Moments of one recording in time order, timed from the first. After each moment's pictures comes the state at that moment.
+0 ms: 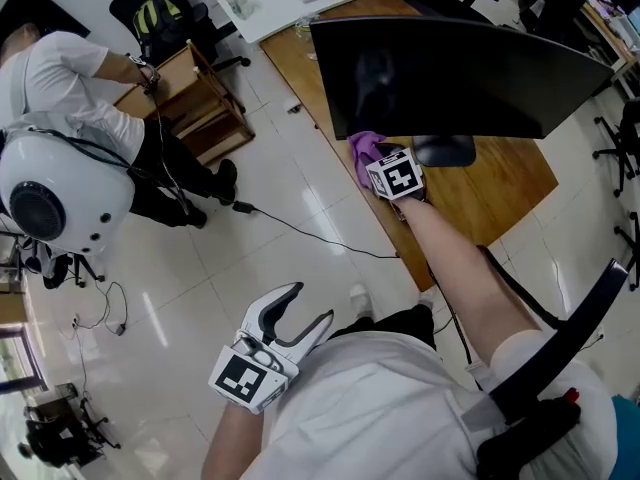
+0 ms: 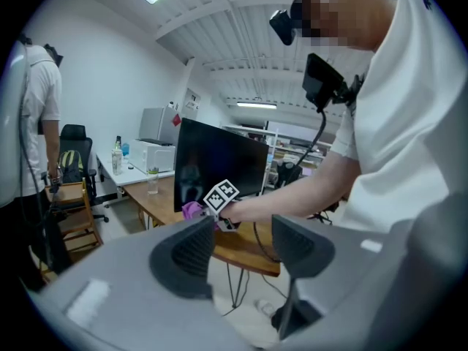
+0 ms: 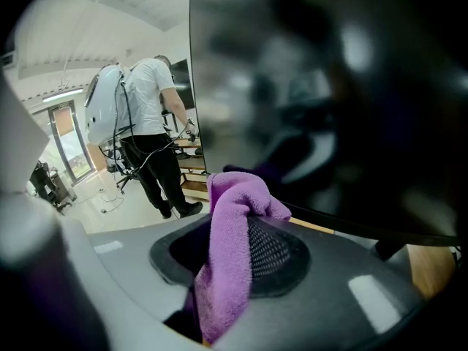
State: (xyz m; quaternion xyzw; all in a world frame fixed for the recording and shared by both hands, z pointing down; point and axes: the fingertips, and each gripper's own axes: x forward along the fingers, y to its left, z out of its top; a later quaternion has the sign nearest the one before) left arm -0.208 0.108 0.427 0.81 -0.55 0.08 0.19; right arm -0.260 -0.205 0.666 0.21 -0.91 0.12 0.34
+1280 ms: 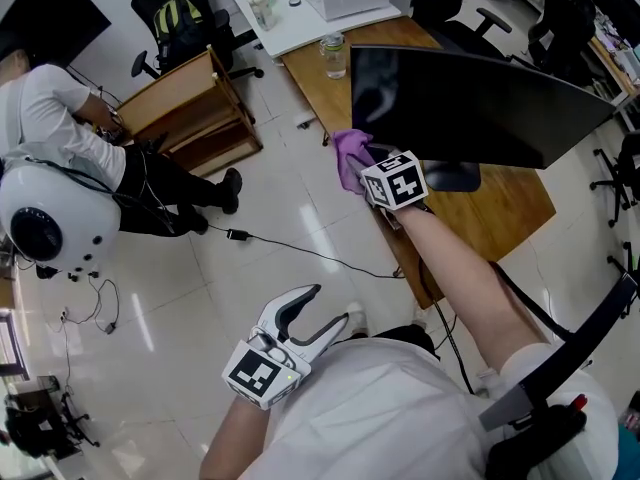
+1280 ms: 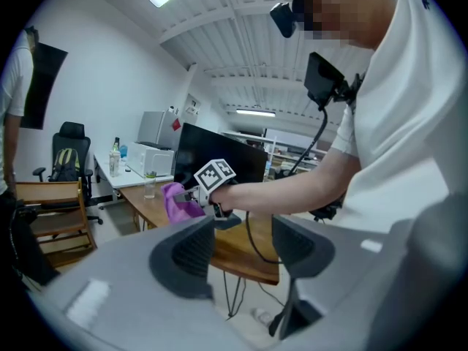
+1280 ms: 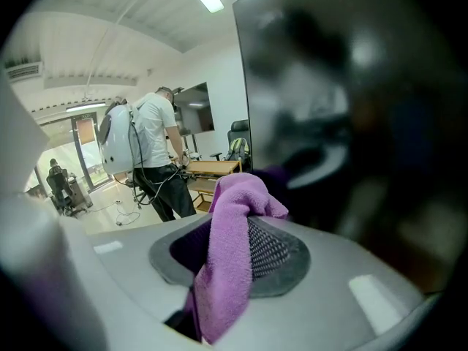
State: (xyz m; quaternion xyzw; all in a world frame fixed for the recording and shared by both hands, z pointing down) left arm -0.213 0.104 0.434 0.82 -0.55 0.05 0.18; right arm -0.323 -0.175 0.562 0.16 -0.94 0.11 0.27
